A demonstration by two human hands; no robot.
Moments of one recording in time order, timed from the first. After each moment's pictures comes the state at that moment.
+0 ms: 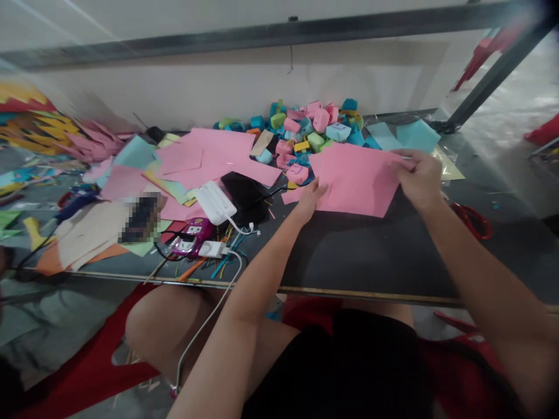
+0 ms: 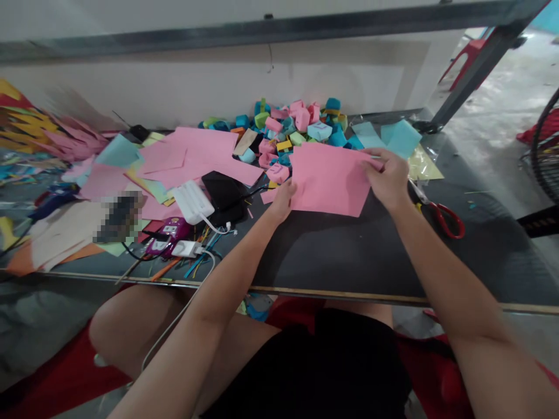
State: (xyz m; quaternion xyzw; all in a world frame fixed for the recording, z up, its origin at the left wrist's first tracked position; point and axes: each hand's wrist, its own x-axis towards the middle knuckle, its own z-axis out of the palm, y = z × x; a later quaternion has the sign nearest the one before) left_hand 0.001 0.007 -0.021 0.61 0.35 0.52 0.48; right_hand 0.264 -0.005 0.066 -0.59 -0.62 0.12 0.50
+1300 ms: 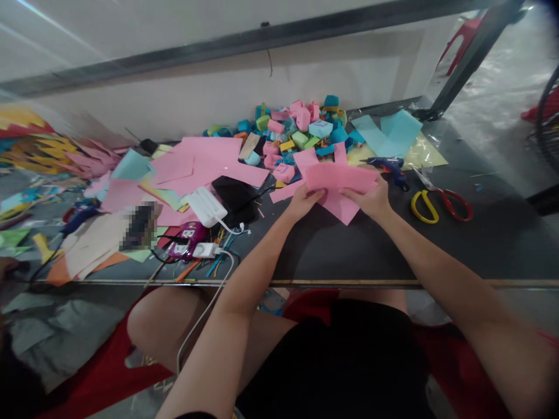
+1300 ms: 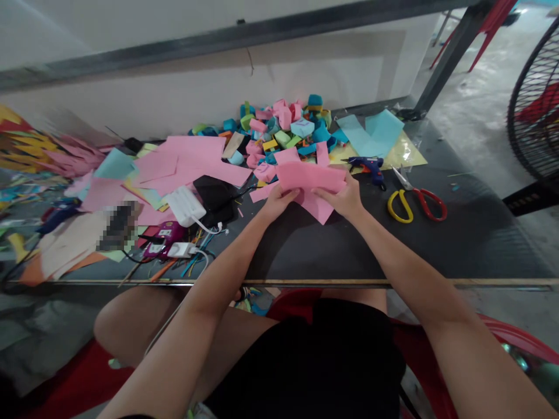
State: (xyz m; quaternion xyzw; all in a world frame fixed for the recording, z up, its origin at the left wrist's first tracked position) left_hand 0.005 0.001 -0.021 0.65 0.40 0.48 0.45; right_hand 0.231 -0.031 0.006 -0.48 -0.65 0.17 0.57
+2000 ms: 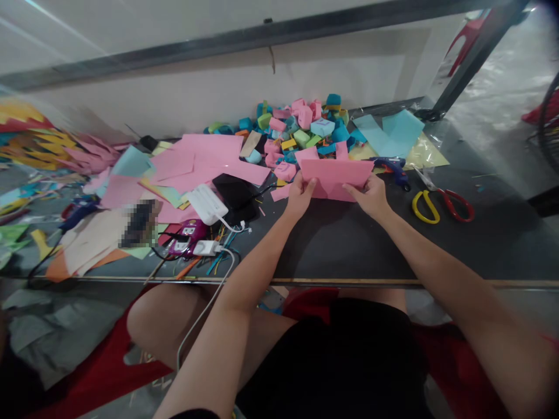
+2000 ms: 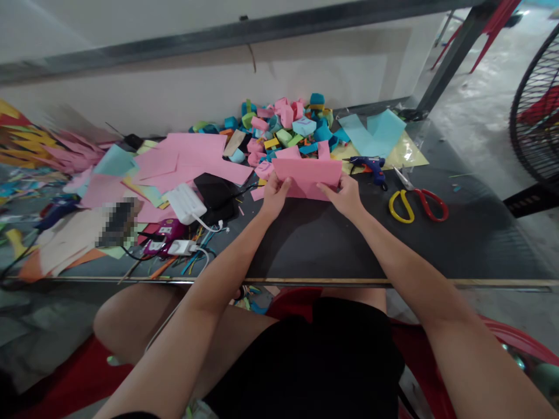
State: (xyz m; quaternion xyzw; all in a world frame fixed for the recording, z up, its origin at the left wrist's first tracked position) left_hand 0.008 0.001 -0.019 0.61 0.39 0.58 0.37; right_hand 0.230 -0.016 -0.021 -0.46 -0.63 0.24 0.58
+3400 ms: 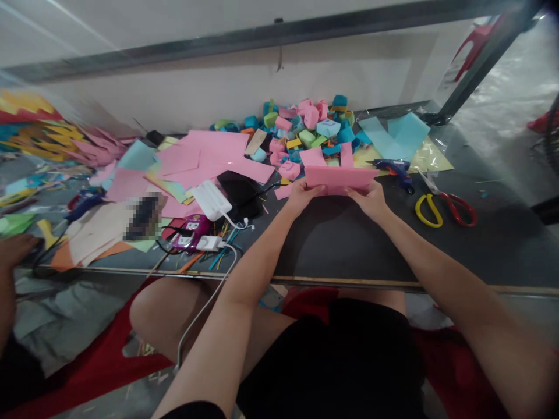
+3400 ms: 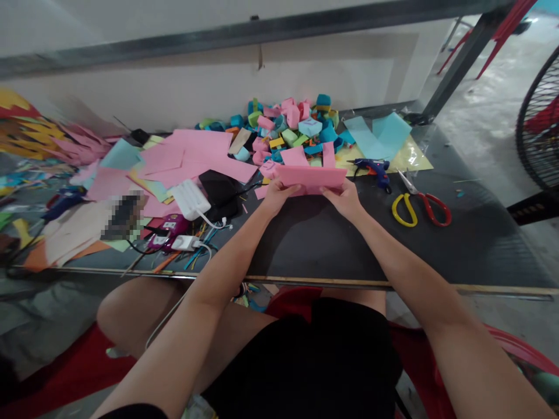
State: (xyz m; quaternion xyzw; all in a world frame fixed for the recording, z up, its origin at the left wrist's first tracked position) left_hand 0.001 0.009 -0.023 0.55 0.35 0.55 0.53; right_hand 0.220 -0.023 -0.012 -0.44 -0.62 0.30 0.58
